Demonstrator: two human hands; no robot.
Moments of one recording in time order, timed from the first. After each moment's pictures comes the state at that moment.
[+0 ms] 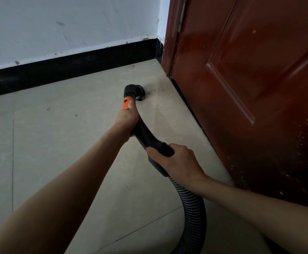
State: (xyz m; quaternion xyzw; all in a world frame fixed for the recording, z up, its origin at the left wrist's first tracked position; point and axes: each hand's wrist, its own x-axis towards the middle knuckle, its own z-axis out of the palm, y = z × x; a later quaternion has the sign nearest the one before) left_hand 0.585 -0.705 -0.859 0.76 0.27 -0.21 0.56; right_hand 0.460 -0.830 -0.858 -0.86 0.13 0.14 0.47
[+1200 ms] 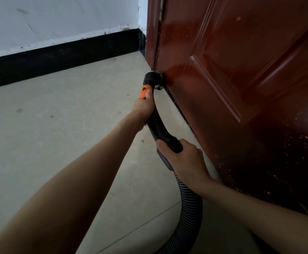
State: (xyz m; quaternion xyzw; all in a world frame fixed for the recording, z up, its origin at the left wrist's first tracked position) left_hand 0.611 -0.787 -0.869 0.76 0.18 -0.25 0.57; right_hand 0.461 -0.877 -0.879 -0.85 0.21 0.06 0.47
